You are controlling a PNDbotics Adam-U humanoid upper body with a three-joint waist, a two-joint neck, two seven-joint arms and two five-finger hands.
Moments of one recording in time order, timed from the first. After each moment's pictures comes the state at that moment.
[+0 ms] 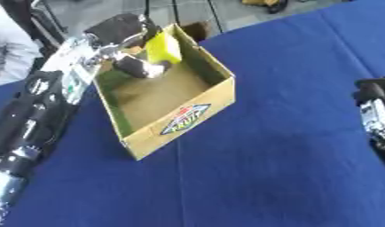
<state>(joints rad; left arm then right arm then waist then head) -1.13 0.54 -0.07 -1.09 -1.14 -0.35 -0.24 -0.54 -0.25 0.17 -1.97 0.37 0.30 -0.05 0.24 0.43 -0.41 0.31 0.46</state>
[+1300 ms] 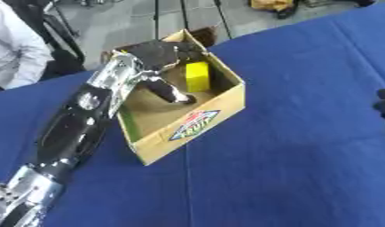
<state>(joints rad) -1.15 0.47 -0.06 -1.01 -1.47 -0.30 -0.28 -0.54 -0.22 0.18 -1.97 0.37 0.29 -0.04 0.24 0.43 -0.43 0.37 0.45</state>
